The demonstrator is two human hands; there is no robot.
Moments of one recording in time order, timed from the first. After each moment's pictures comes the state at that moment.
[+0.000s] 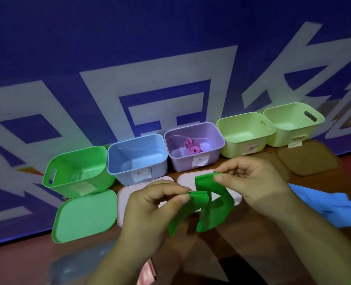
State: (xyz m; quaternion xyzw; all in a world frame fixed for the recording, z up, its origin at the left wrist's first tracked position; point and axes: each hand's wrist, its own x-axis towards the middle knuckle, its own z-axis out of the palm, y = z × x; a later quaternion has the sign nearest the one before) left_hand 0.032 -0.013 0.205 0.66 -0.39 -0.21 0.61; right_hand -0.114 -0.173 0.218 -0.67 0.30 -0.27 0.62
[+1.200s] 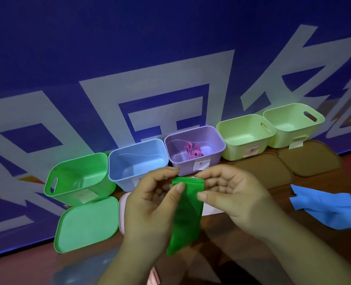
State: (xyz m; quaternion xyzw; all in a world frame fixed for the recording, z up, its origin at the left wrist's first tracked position) left_hand 0.029 -0.026 0.215 0.60 -0.33 -0.19 0.70; right_hand -0.095 -0.142 0.219 -0.61 0.23 -0.25 0.71
